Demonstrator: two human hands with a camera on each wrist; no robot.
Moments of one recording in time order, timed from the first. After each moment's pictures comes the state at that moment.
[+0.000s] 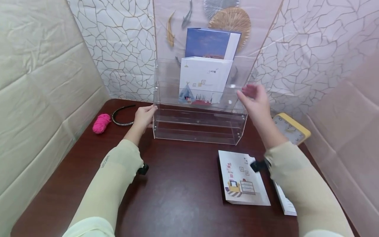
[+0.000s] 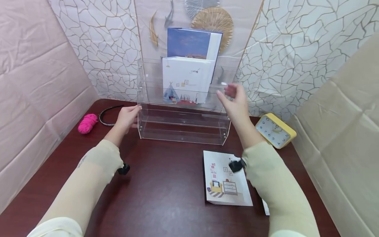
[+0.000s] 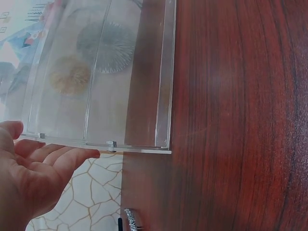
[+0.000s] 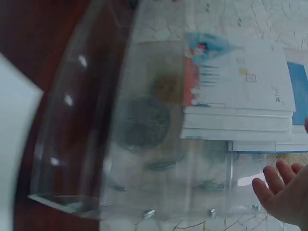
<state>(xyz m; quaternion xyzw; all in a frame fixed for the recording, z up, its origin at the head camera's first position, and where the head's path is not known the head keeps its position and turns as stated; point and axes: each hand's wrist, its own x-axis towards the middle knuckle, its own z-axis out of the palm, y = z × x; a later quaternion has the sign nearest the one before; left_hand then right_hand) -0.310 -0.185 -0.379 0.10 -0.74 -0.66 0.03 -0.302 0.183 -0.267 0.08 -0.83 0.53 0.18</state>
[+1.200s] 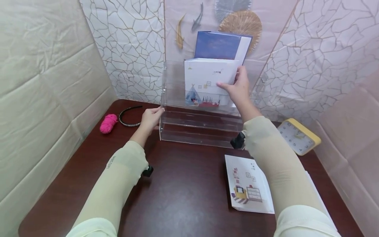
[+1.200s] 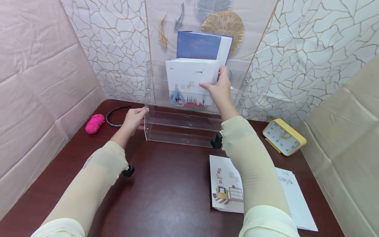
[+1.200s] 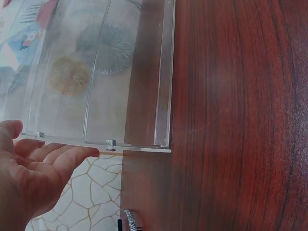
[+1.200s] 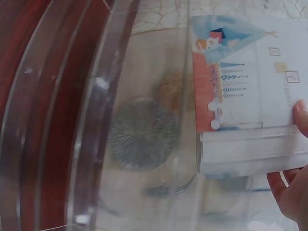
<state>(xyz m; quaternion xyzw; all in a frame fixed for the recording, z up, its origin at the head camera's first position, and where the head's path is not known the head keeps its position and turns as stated) -0.313 -0.189 -0.381 0.10 -0.73 -0.68 0.02 -0.387 0.104 -0.256 0.09 -0.84 0.50 0.20</state>
